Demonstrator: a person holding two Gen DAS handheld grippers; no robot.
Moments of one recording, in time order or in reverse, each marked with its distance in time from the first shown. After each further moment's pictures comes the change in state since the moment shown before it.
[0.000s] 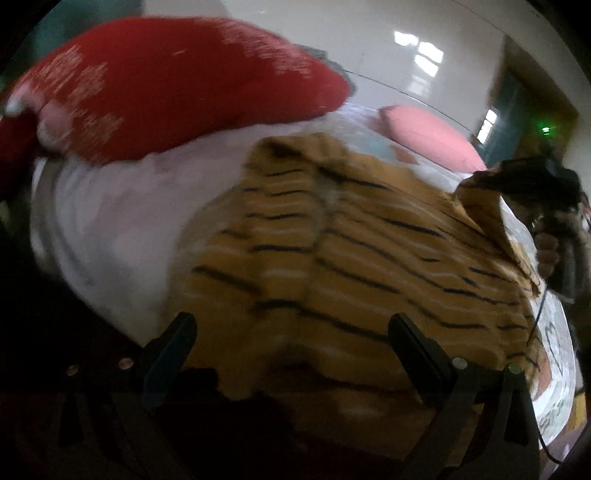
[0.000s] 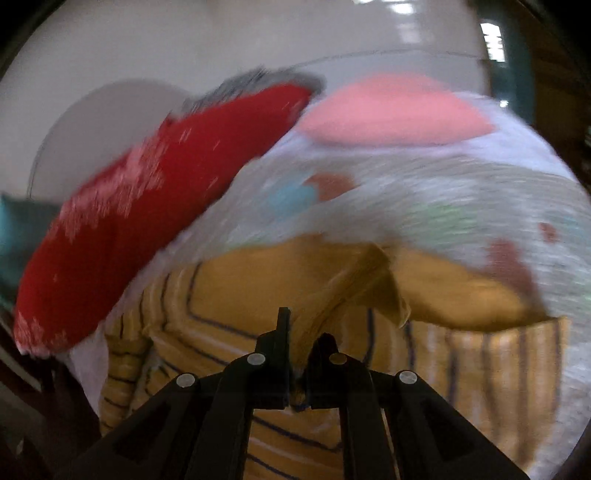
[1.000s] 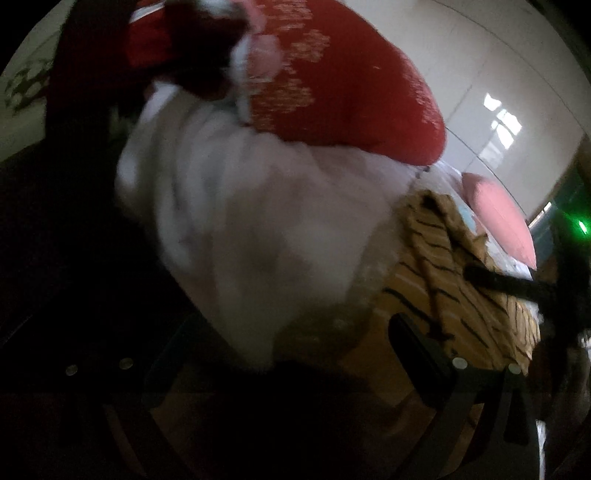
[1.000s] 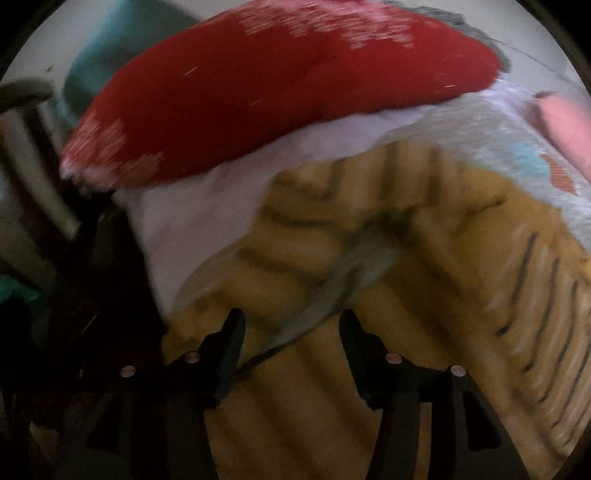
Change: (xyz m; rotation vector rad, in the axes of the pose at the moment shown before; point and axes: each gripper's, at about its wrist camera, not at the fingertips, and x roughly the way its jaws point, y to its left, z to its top) left arm -0.023 0.131 -0.010 -0.358 -0.046 0.108; right arm 0.056 0.205 -0.119 -0.465 0.303 0.293
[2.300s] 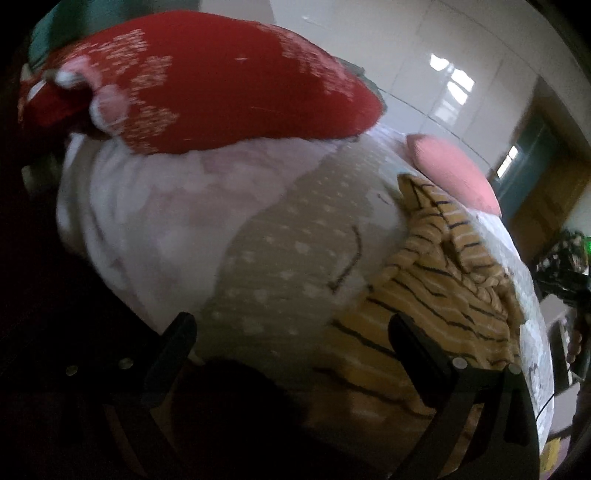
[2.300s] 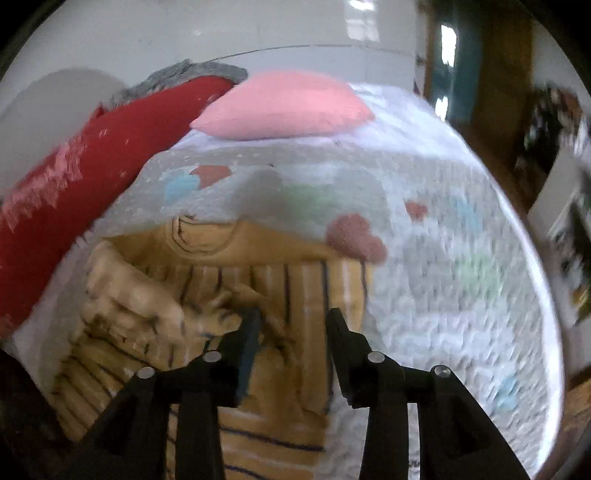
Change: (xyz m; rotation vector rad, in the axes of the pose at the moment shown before) left arm -0.010 -0.111 -0.018 0.245 0.034 -0.094; right arm -0.259 -0.253 -0.128 0.600 -0.219 -0.564
